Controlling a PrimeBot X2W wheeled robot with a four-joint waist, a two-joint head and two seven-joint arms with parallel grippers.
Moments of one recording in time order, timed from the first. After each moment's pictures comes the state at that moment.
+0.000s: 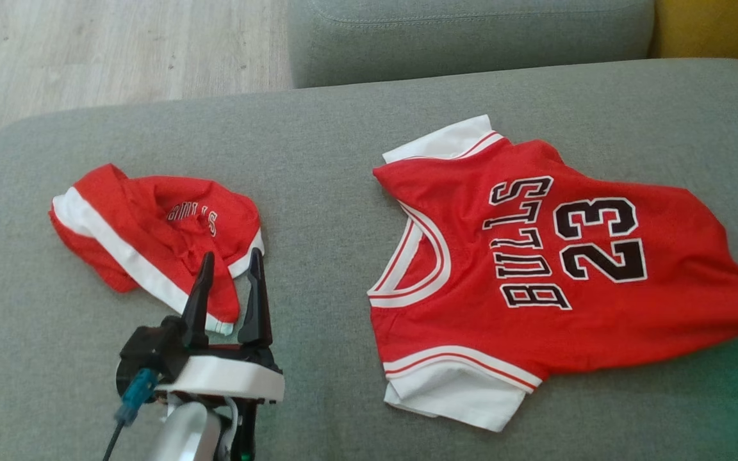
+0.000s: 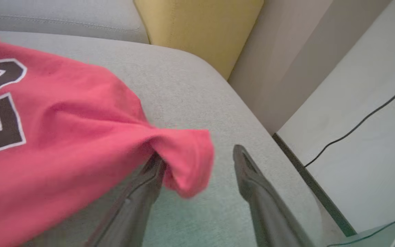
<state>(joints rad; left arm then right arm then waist) -0.16 0.05 -0.29 0.32 -0.42 -0.01 -0.25 -0.05 -0.04 -0.57 0.27 -0.30 0.13 0.05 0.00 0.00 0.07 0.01</state>
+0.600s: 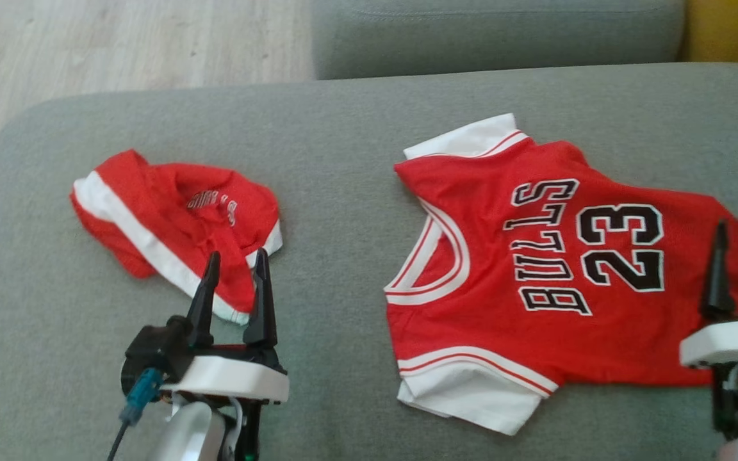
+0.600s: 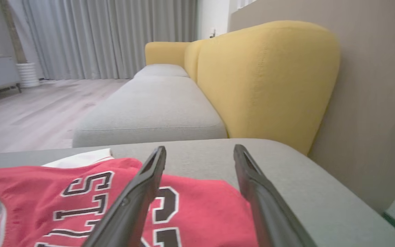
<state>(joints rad) -0.16 0.05 -0.30 0.31 -0.42 -0.01 -0.25 -0.11 -0.04 -0.32 0.20 -0.05 0.13 -0.17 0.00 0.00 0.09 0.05</state>
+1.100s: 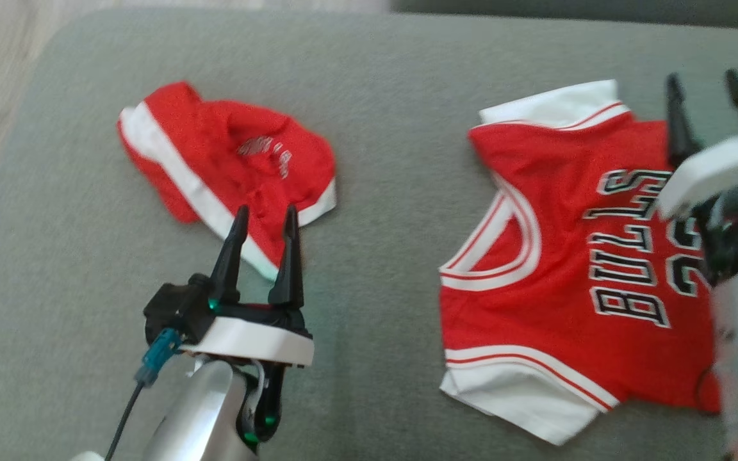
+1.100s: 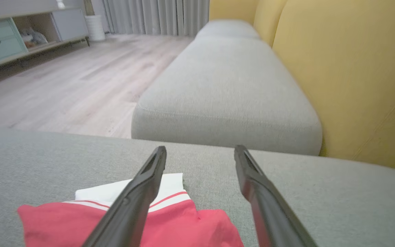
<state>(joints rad) -0.27 0.05 -0.39 0.29 -0.48 -0.01 -0.25 -0.54 -0.14 -0.13 0.42 0.00 0.13 0.10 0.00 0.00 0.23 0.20</state>
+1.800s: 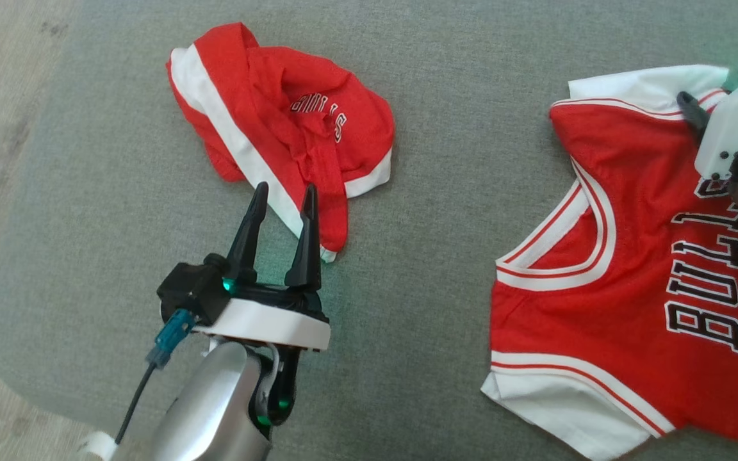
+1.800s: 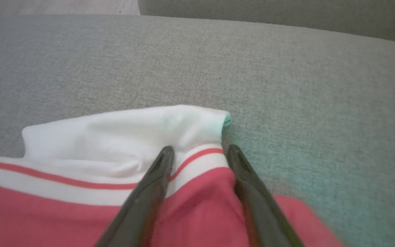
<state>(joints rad) -0.33 0.04 -0.45 0.28 -0.52 0.01 -0.25 -0.84 -0.37 0.16 0.84 0.36 0.13 0.49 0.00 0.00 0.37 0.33</state>
